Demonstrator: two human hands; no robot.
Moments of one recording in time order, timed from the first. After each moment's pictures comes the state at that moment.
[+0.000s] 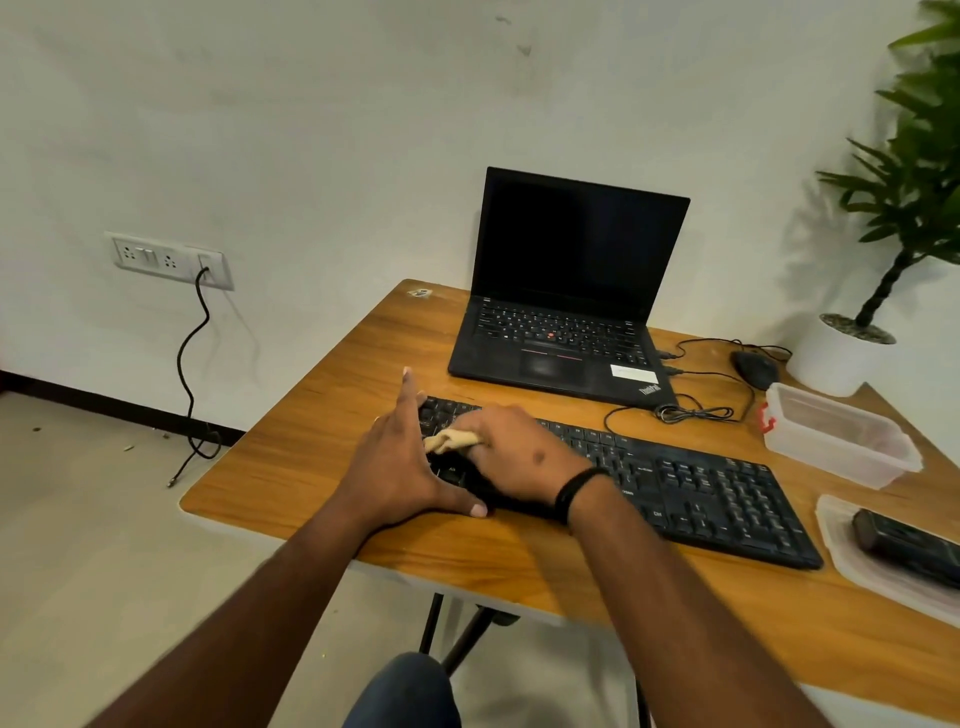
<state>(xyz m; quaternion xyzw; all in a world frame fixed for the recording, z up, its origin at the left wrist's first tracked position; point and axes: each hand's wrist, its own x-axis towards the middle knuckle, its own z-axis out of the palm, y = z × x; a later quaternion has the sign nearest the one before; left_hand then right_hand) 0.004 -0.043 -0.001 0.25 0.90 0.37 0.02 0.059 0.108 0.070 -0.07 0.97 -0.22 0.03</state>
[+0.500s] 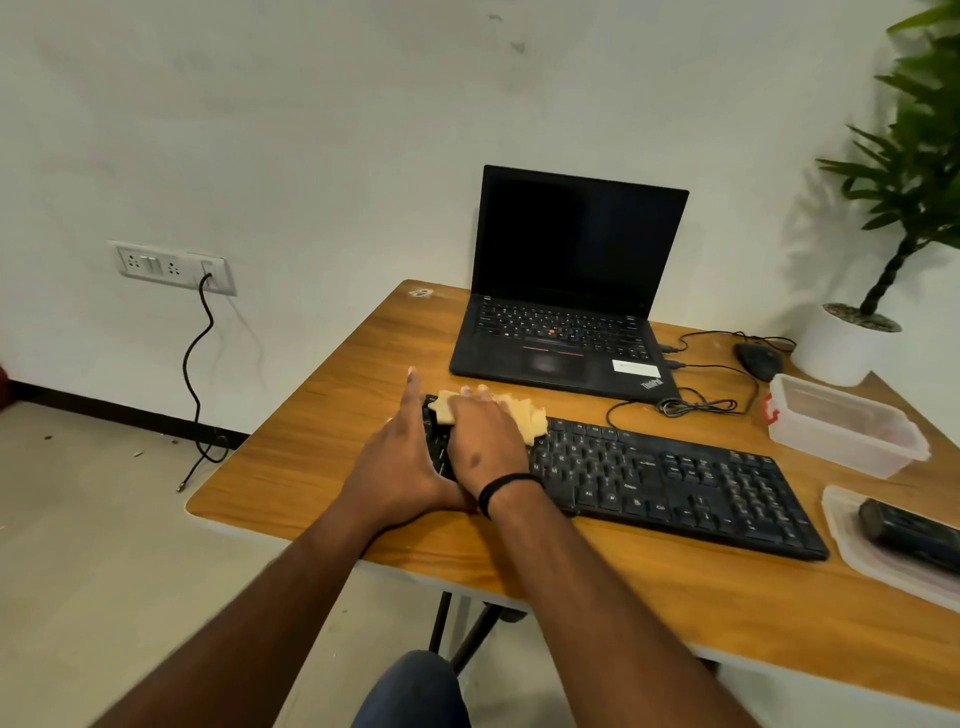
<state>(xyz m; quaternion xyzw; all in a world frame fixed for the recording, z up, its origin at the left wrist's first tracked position) 0.004 -0.040 -0.005 0.25 0.89 0.39 0.01 0.026 0.077 0.027 0.06 0.98 -0.15 -0.09</state>
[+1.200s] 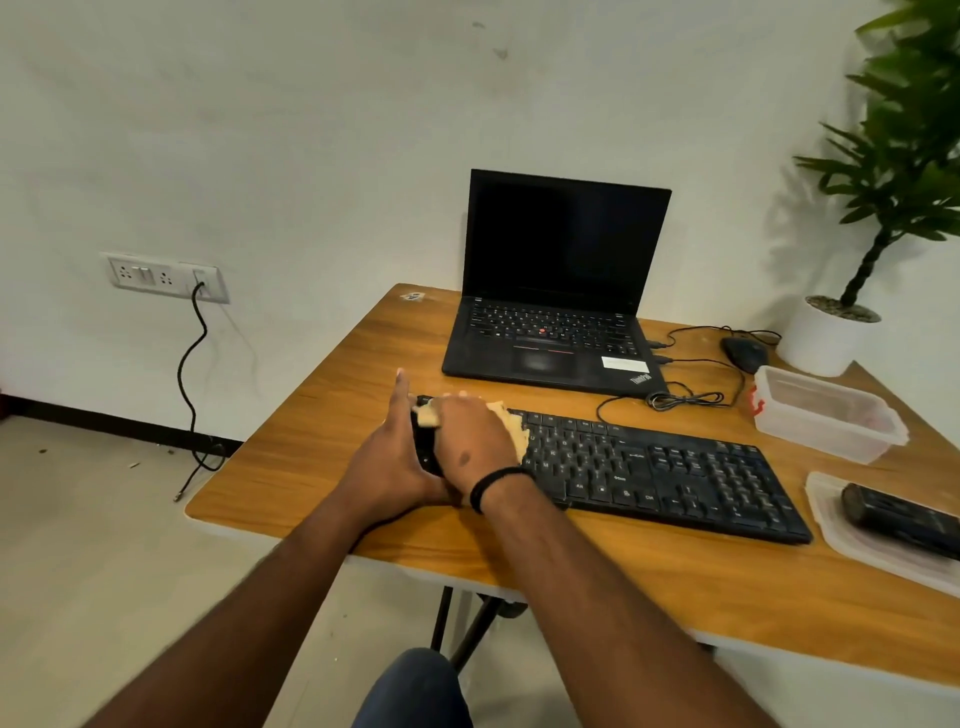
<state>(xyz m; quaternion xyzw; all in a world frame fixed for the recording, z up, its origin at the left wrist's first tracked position) 0.002 -0.045 -0.007 0.26 0.86 0.43 0.05 0.036 0.071 0.038 0.05 0.98 -0.18 -0.09</state>
